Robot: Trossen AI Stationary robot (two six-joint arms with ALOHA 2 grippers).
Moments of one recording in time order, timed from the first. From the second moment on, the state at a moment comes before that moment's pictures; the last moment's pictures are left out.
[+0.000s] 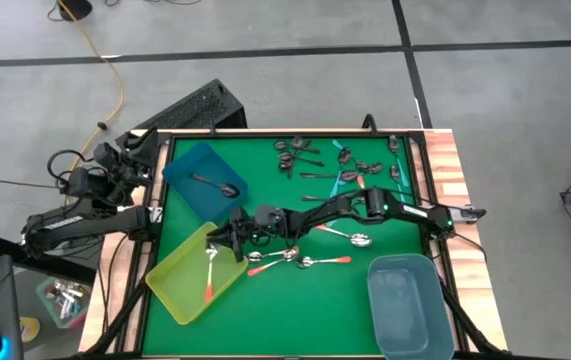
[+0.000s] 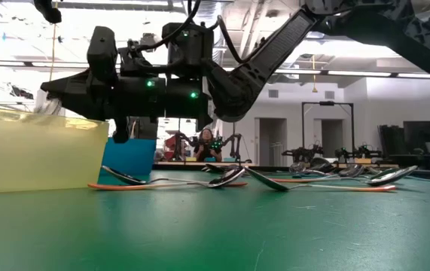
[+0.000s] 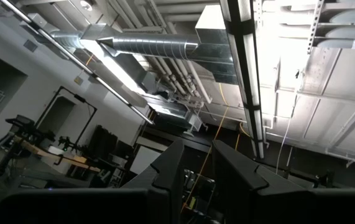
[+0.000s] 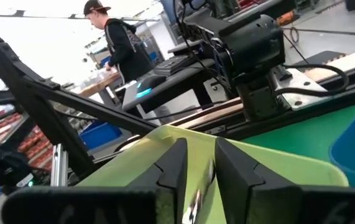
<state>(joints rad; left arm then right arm) 0.29 0.23 0.40 0.50 -0.38 -0.22 0.02 2.54 1.72 0.90 -0.20 0.47</state>
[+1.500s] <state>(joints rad) 0.29 0.31 0.40 0.41 -0.40 -0.43 -0.50 1.39 1.72 -1.18 -0.38 -0.12</state>
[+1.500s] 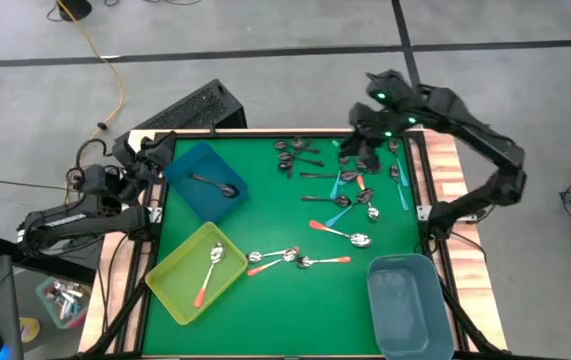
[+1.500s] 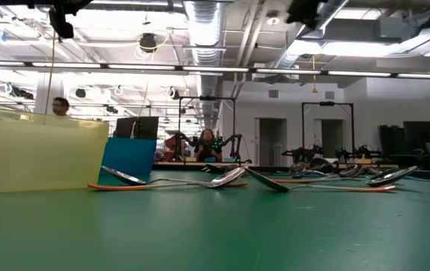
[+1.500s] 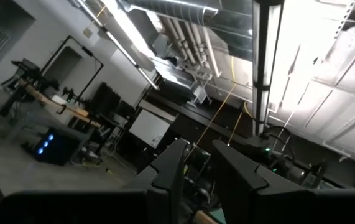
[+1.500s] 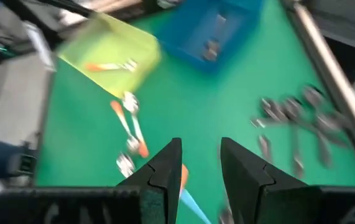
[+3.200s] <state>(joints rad) 0.29 0.42 0.40 0.24 -0.40 -0.55 -0.47 1.39 0.90 -0.98 0.16 0.71</state>
